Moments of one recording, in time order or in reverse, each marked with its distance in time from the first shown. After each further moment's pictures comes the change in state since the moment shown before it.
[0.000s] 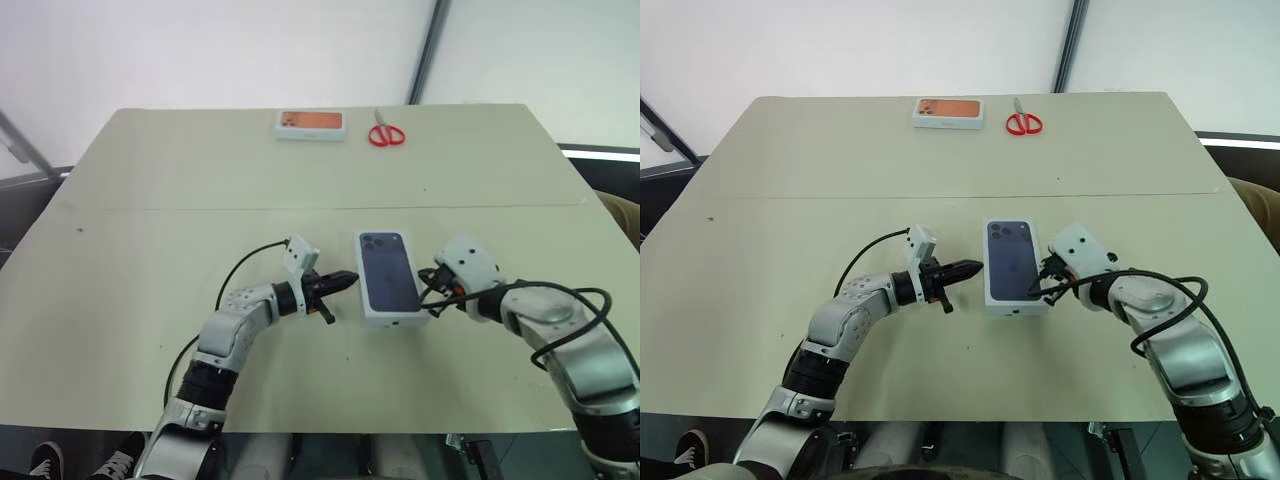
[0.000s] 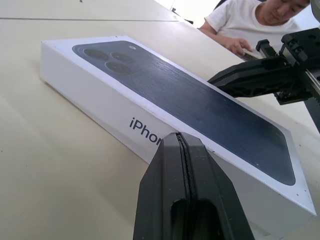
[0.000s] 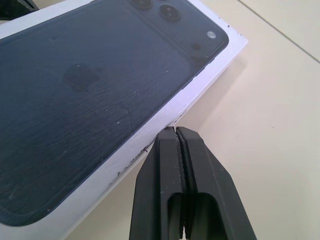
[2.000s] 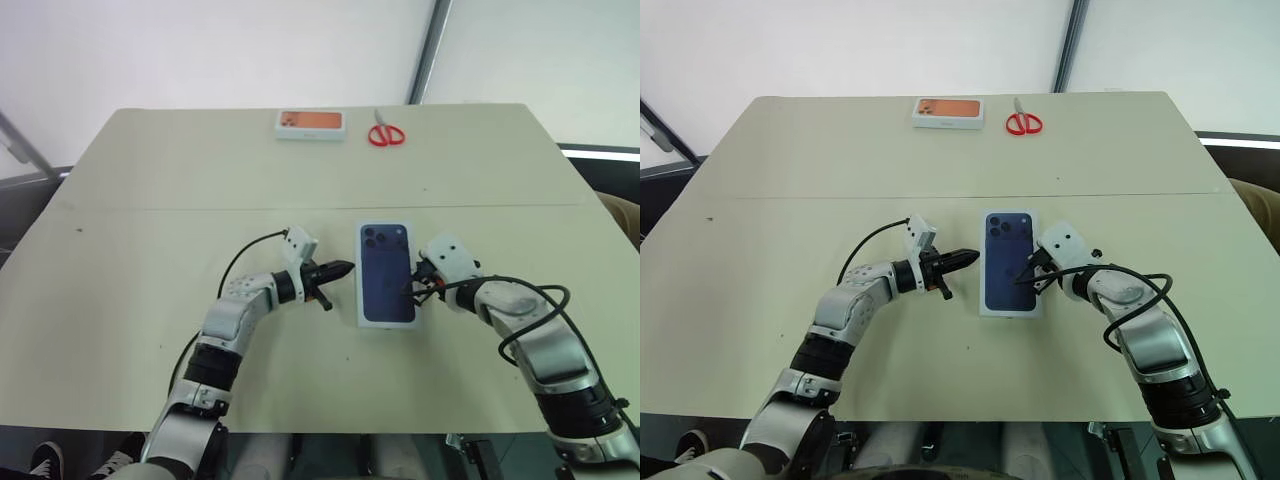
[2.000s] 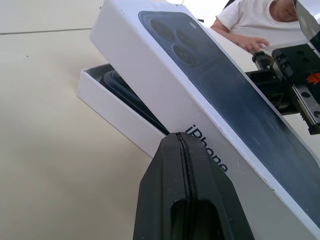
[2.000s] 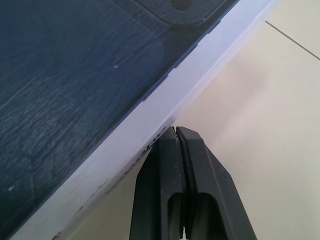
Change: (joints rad) left arm -0.078 -0.016 0.032 0.136 0.064 -0.064 -0.028; right arm -0.070 0.110 0.068 0.215 -0.100 -0.165 -0.056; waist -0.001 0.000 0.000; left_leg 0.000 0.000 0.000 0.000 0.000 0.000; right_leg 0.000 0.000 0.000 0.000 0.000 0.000
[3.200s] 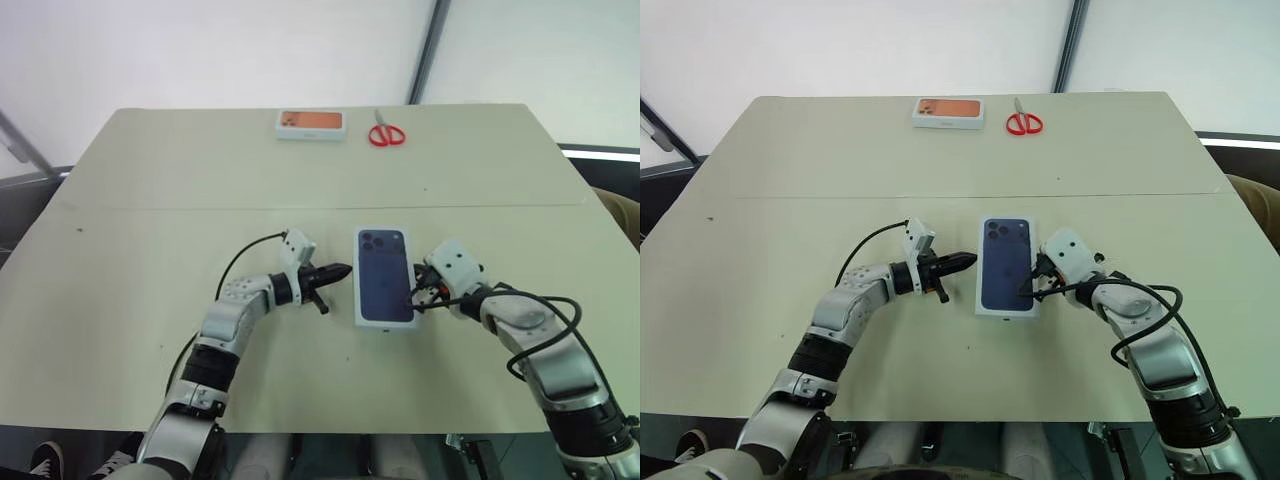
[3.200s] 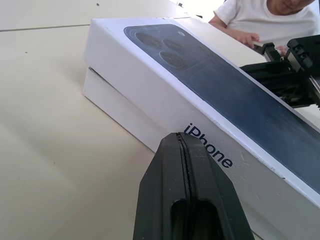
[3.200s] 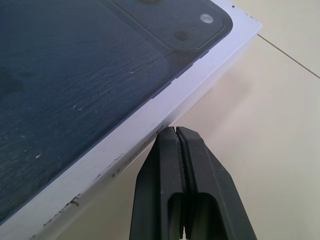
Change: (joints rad) left arm -0.014 0.014 -0.008 0.034 0.009 -0.037 -0.031; right arm 0.064 -0.003 -0.027 -0.054 0.030 -0.066 -0.008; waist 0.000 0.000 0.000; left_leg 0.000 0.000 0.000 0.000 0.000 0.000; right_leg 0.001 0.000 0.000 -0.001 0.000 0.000
